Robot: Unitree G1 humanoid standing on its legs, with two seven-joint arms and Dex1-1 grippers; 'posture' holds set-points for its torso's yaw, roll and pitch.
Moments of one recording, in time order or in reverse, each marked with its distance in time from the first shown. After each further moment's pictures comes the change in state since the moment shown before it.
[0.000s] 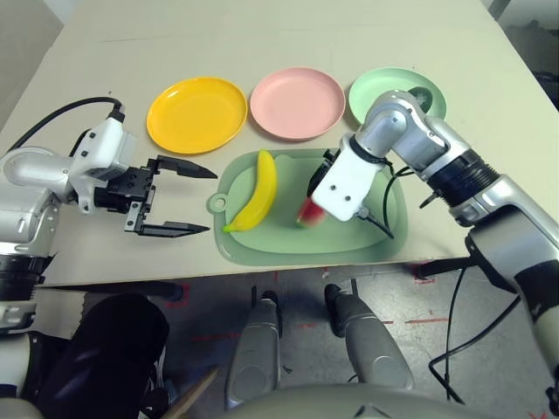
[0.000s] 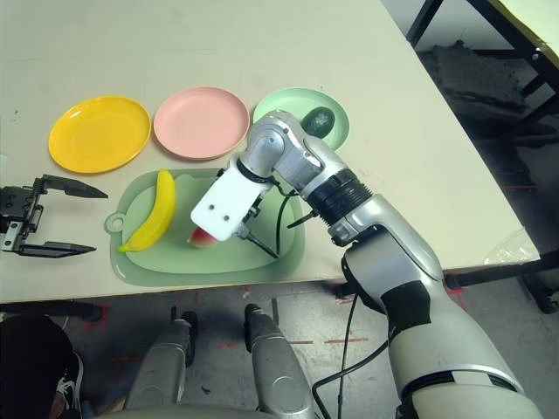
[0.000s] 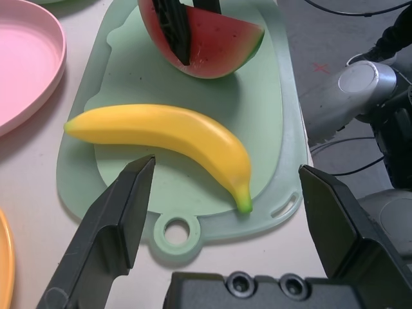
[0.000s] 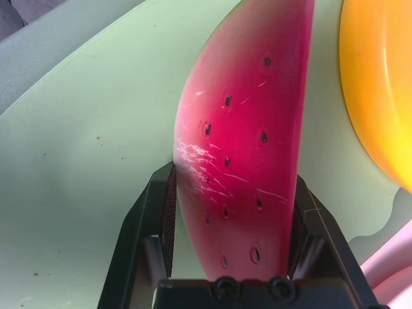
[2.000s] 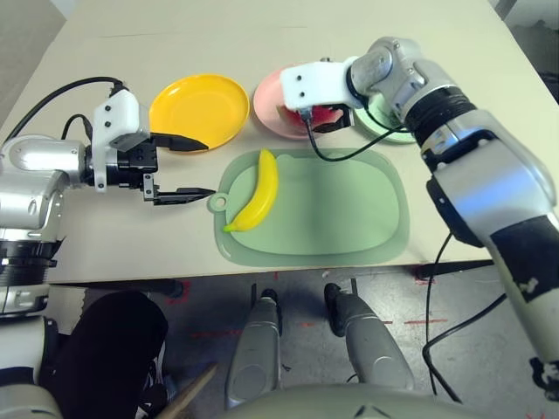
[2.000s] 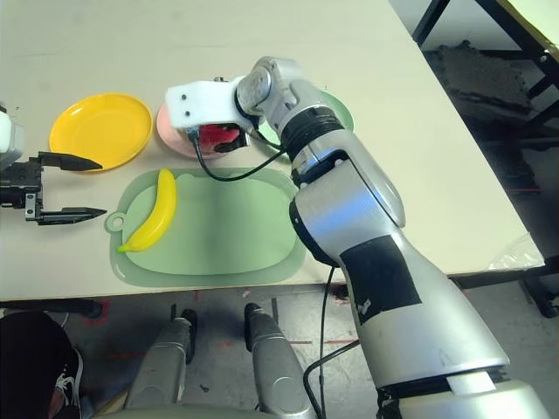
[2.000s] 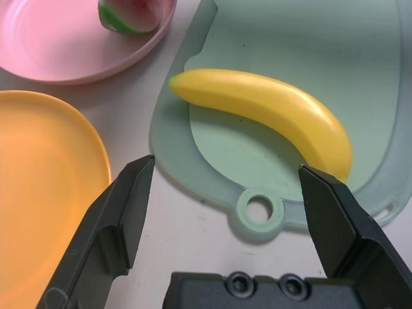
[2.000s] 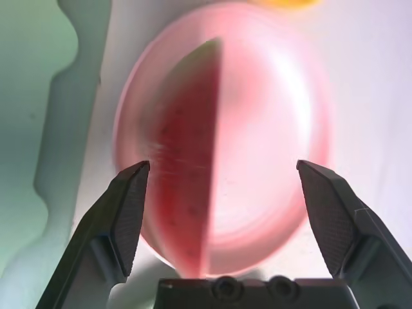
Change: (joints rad) left arm -0.107 -0.053 0.042 0.027 0.199 0.151 0.176; right arm -0.473 0.182 -0.239 0.836 -0.226 0.089 -0.508
